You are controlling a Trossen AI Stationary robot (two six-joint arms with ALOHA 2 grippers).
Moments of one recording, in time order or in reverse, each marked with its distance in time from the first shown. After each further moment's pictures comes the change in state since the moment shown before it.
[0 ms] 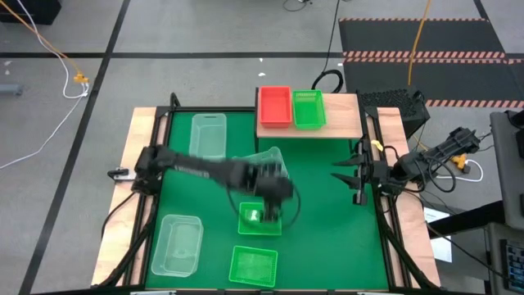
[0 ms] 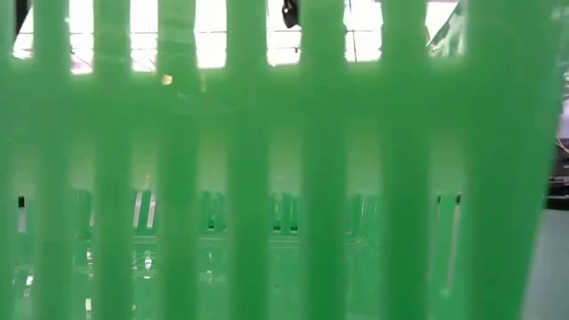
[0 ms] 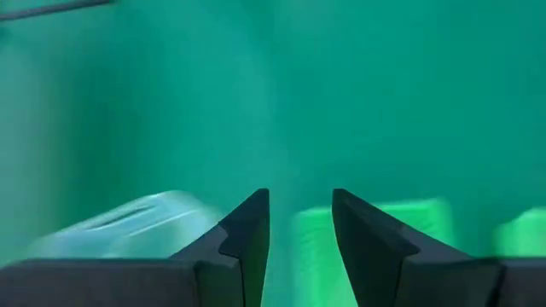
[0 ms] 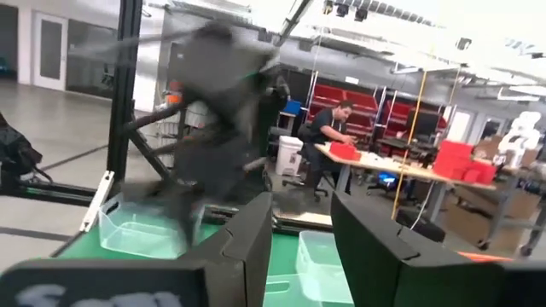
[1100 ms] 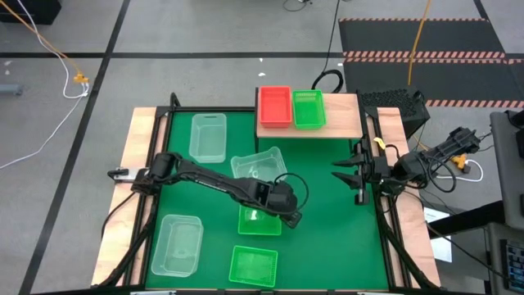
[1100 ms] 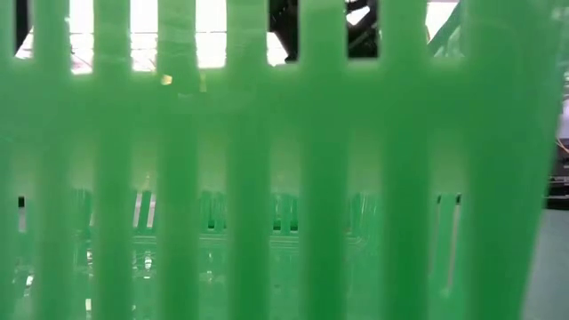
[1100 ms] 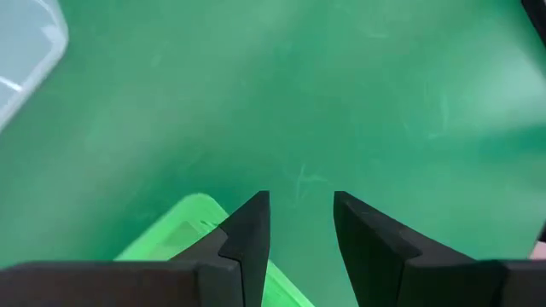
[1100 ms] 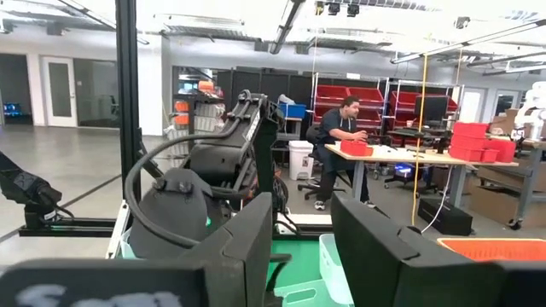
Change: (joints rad) left arm -0.017 0.142 -0.172 0.268 0.042 -1.030; right arm 0.000 0.004 0.000 0.032 0.001 0.122
